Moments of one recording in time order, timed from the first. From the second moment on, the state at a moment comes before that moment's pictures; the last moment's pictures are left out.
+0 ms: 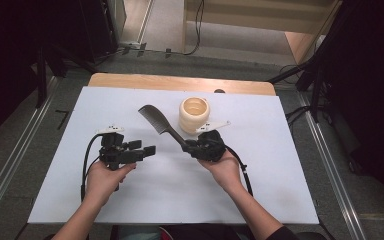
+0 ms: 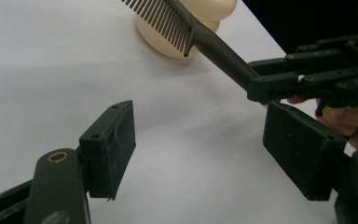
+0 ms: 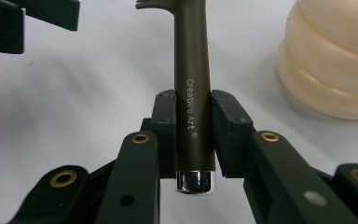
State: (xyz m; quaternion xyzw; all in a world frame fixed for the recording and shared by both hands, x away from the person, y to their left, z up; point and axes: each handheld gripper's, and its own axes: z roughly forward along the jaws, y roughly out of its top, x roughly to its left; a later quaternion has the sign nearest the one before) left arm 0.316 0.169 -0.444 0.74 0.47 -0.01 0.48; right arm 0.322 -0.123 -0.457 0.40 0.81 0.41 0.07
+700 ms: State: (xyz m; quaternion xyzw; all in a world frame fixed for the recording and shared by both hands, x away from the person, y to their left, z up) left arm 0.331 0.153 -0.444 0.69 0.51 -0.01 0.51; right arm 0.318 -0.098 -0.461 0.42 0.79 0.44 0.09
